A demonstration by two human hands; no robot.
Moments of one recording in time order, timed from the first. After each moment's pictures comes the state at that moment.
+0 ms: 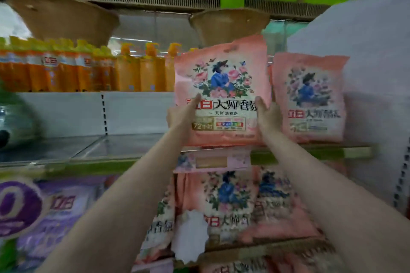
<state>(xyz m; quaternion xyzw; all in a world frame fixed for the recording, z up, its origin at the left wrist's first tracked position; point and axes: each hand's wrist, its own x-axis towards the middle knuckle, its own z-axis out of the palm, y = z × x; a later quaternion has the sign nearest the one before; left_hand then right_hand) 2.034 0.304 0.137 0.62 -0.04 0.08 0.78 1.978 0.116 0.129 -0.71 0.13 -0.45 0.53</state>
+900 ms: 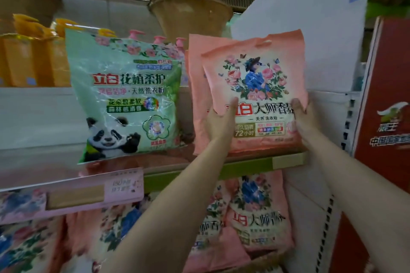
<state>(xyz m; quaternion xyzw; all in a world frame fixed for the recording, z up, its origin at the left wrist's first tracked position) 2.010 -0.050 0.112 0.61 -0.19 0.03 0.76 1.953 -0.229 0.115 -0.66 0.15 -0.47 0.57</state>
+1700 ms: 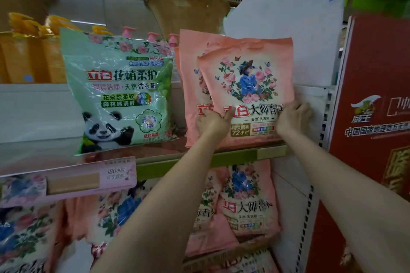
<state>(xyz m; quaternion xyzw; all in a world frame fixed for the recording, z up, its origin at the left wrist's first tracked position) 1.994 -0.054 0.111 0.86 -0.17 0.01 0.48 1.937 -0.218 0.105 -0.81 0.39 -0.41 0.17</state>
